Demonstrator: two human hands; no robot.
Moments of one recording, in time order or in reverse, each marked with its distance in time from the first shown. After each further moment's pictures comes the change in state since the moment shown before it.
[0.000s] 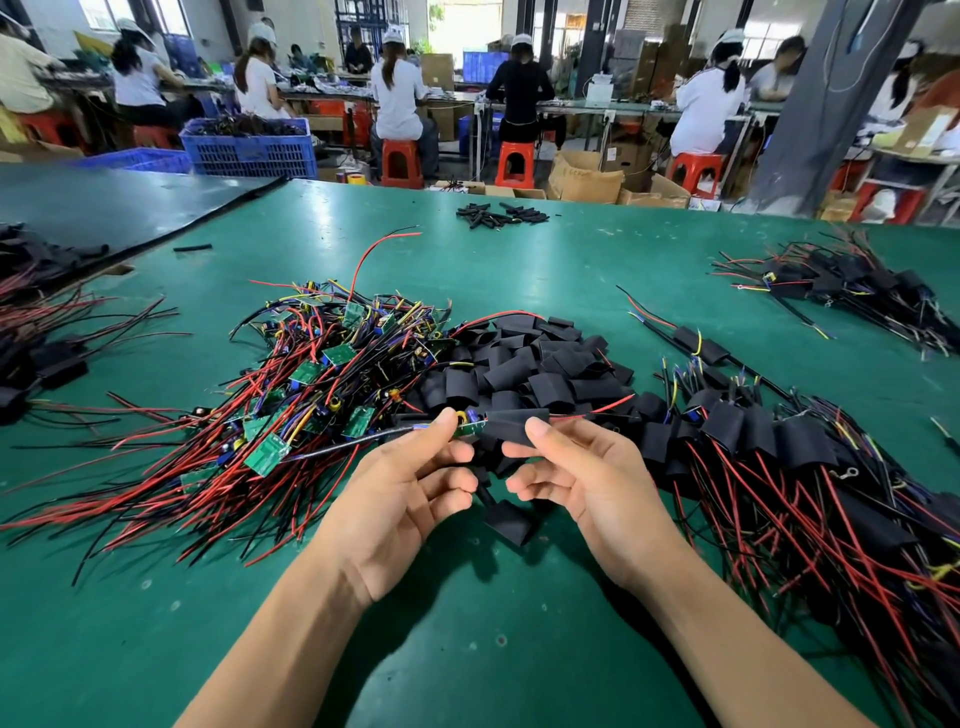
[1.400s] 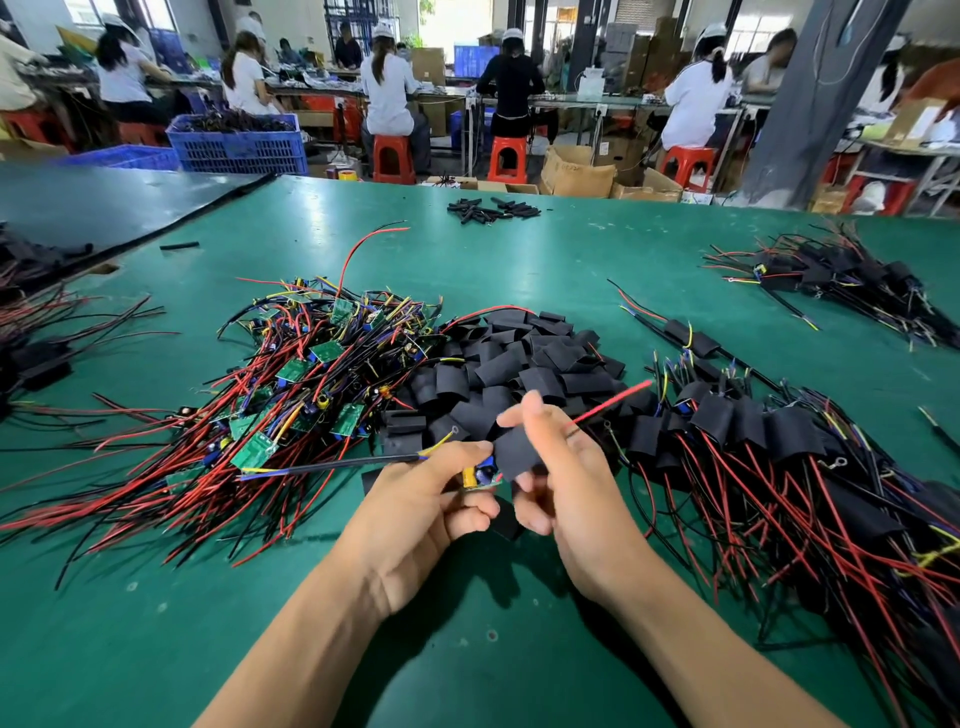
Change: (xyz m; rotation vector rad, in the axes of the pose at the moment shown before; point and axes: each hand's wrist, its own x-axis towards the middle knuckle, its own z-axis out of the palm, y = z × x) left_hand 0.002 -0.018 0.014 0.092 0.034 -0.074; right_hand -0.005 0.009 0.013 -0.033 0.014 -0.033
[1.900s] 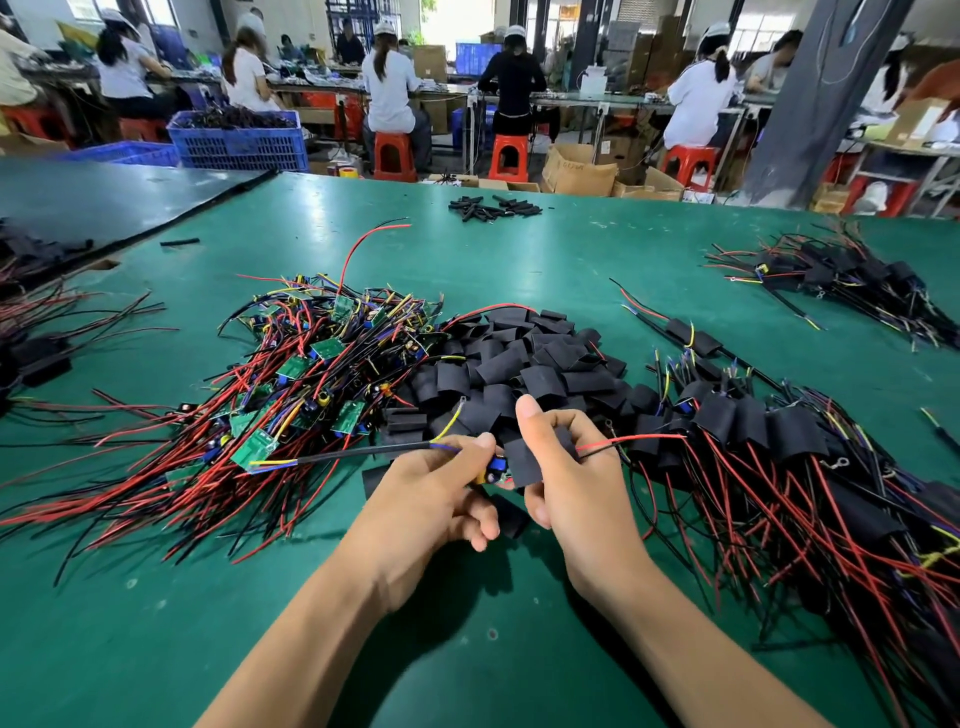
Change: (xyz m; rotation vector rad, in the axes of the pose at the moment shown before) left_hand 0.000 -0.004 -0.001 0.205 -0.123 0.148; right_hand 0.002 0.006 0.001 -0.081 0.218 -0.025
